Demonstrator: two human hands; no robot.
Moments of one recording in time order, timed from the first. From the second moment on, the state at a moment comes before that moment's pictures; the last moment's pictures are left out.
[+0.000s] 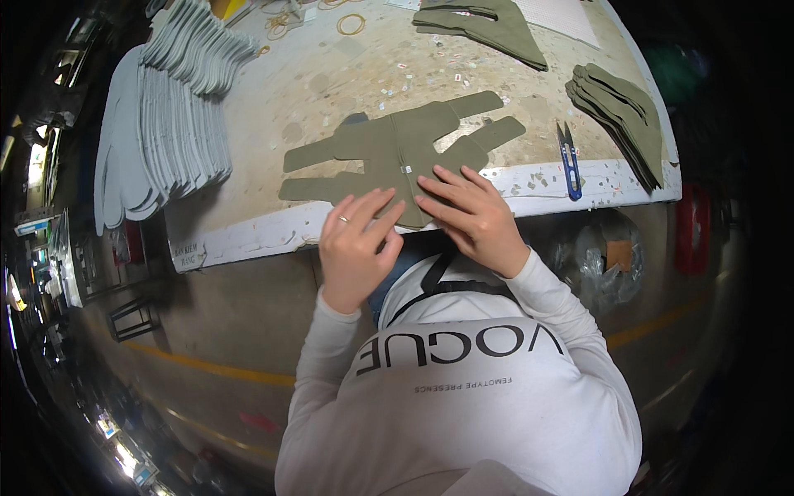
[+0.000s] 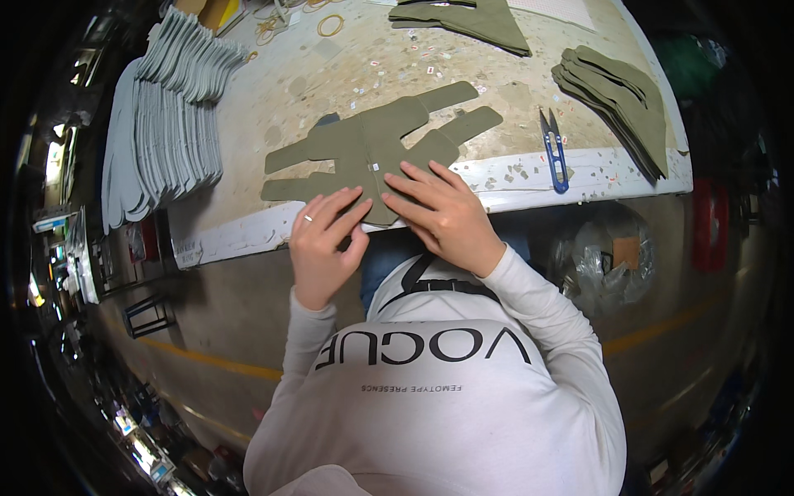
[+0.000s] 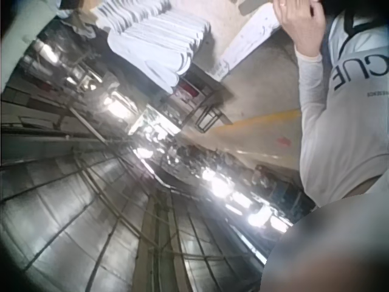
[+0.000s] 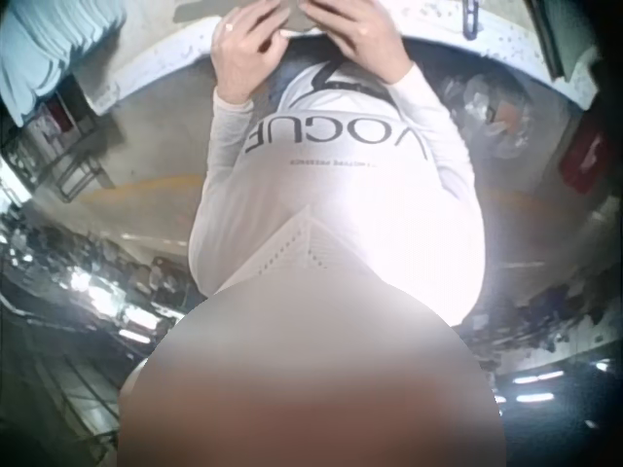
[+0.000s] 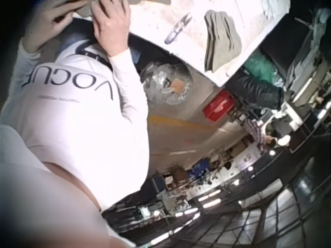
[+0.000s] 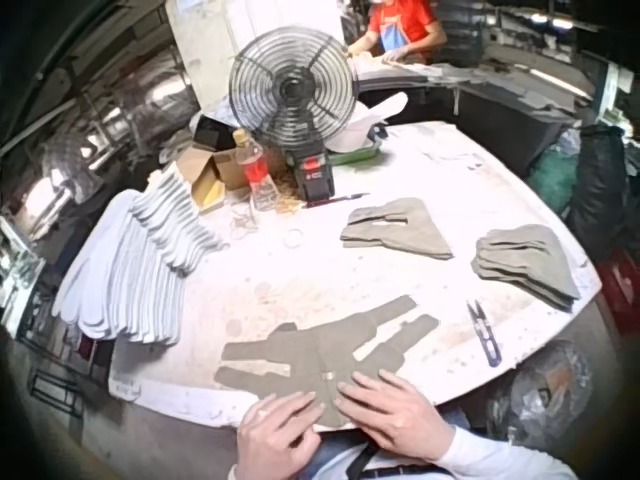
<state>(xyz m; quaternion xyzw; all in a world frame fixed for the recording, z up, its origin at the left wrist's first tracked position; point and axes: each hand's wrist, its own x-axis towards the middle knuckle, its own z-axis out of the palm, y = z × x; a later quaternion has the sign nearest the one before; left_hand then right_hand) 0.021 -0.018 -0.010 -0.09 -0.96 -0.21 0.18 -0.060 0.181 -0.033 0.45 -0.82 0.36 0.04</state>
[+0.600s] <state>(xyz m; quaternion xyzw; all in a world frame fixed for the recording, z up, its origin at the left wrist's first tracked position) -0.171 0.003 -0.016 -0.17 -0.91 -0.37 0.01 -0.104 0.290 -0.019 0.05 -0.94 0.26 0.21</state>
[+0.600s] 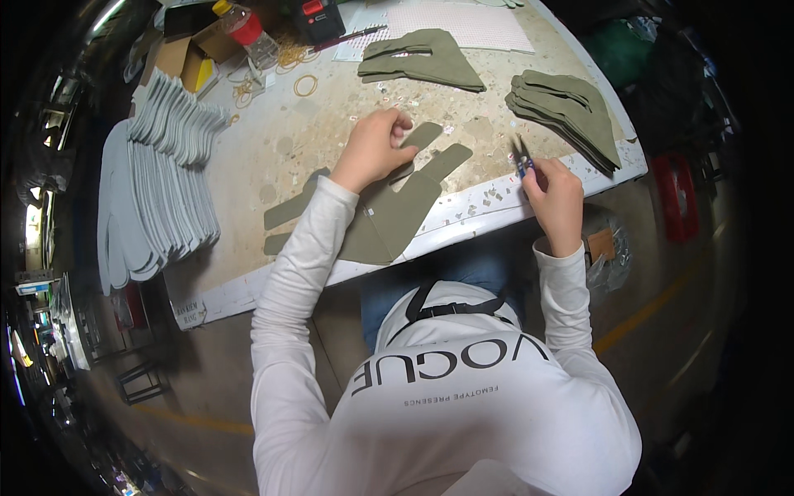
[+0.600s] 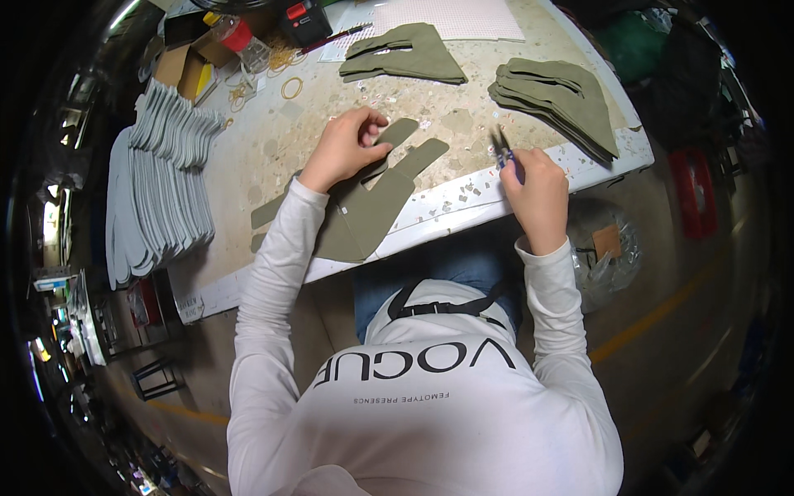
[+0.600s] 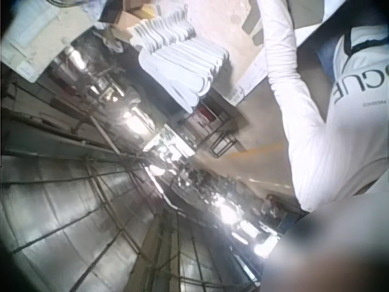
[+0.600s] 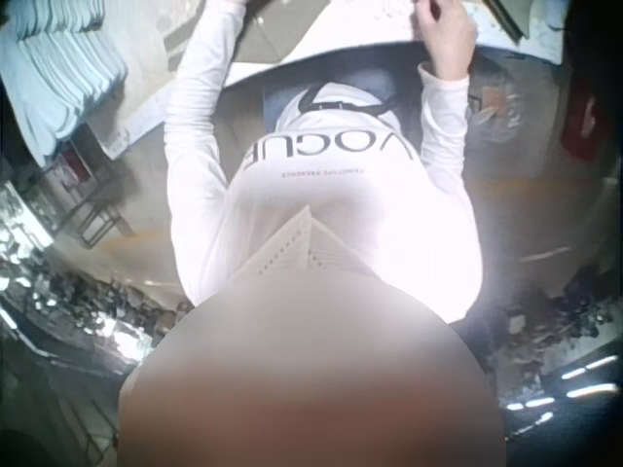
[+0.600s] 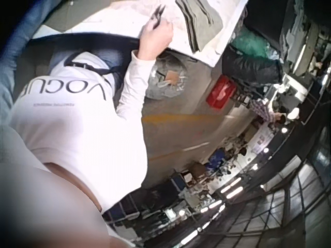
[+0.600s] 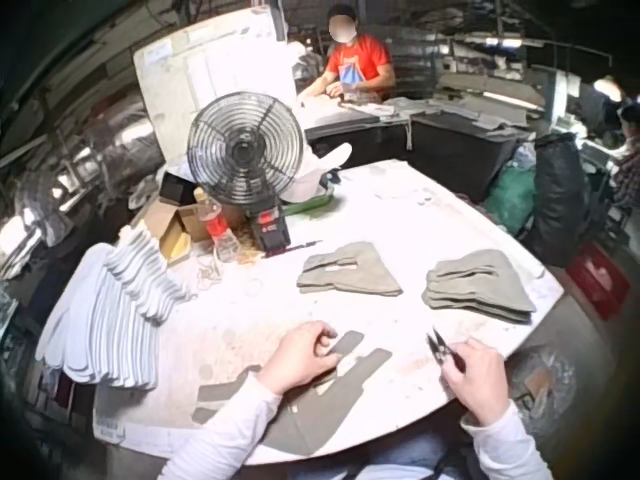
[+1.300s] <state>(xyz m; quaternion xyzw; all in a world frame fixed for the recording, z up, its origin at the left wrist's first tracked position) -0.168 -0.001 -0.034 -0.13 -0.77 -0.62 -0.07 -0.140 0.210 -0.037 0.12 -0.80 0.59 -0.04</state>
